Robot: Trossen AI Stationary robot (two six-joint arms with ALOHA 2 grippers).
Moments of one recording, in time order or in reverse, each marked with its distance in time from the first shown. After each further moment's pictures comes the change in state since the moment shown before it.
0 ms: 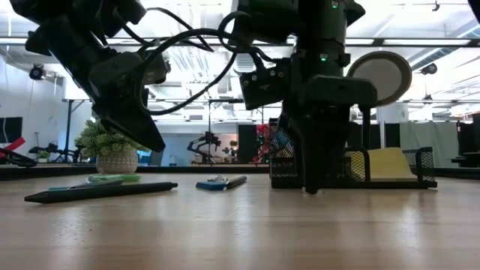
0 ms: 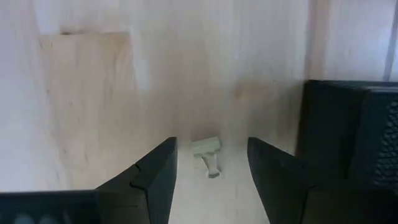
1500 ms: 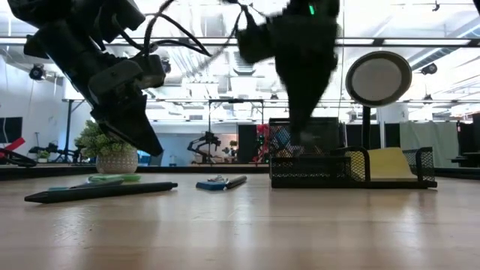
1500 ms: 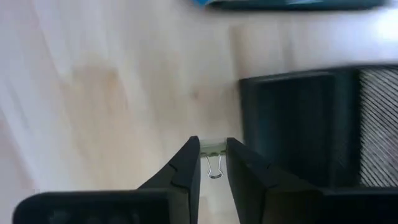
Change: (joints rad) left arm 0.006 0.000 -0.019 0.003 -0.019 0.001; right arm -0.001 -0.061 0.153 -0.202 0.108 0.216
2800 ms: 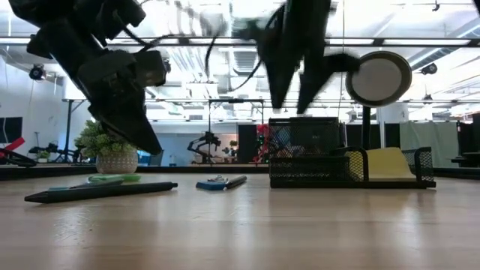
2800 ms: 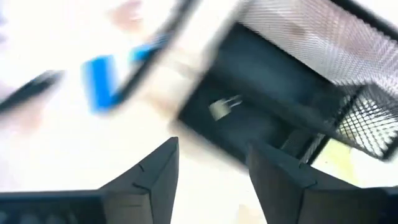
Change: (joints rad) left arm 0.002 0.000 0.008 0.022 0.104 0.044; right arm -0.049 -0.058 0.035 -0.072 0.079 0.701
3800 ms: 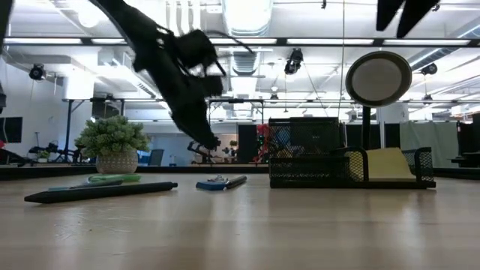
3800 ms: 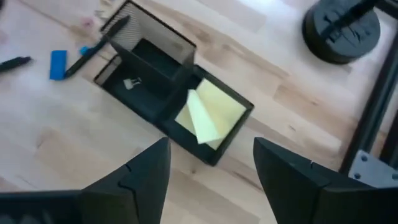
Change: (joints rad) left arm 0.526 0.254 0.380 -0.221 0.285 0.630; right arm 0.293 -0.409 -0.129 -0.466 0.281 0.333
